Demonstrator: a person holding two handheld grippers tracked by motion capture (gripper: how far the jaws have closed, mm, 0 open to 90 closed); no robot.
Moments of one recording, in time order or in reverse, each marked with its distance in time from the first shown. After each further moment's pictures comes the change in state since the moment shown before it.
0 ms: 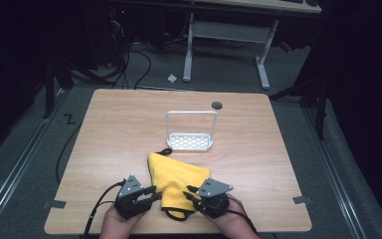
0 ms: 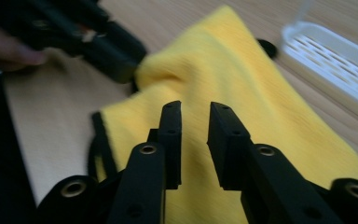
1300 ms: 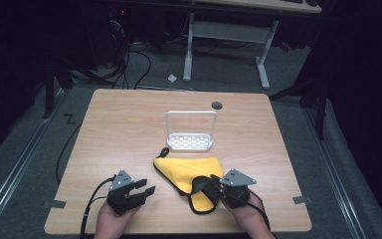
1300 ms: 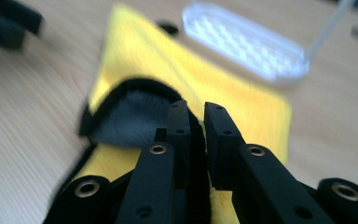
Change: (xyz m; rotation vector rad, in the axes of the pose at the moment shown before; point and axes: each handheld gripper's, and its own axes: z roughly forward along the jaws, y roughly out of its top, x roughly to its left) left arm 0.016 0.002 -0.001 -0.005 0.019 -0.059; right arm -0.057 -0.032 -0.027 0.034 -0.210 0.144
